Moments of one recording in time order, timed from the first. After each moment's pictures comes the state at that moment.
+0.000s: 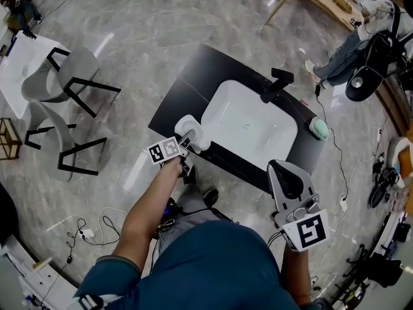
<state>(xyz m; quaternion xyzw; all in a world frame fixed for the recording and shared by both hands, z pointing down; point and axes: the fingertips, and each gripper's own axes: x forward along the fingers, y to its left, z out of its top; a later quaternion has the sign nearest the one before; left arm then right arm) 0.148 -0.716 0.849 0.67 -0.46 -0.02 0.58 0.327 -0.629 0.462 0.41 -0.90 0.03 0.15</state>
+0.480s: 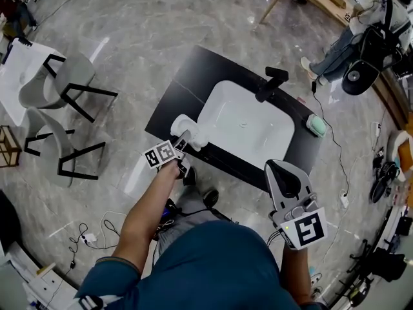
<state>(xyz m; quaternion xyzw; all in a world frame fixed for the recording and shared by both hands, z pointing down) 0.147 -0.720 0.842 0.69 -0.45 -0.06 0.57 0.335 -0.628 0.465 0.42 -0.90 0.02 0.16</state>
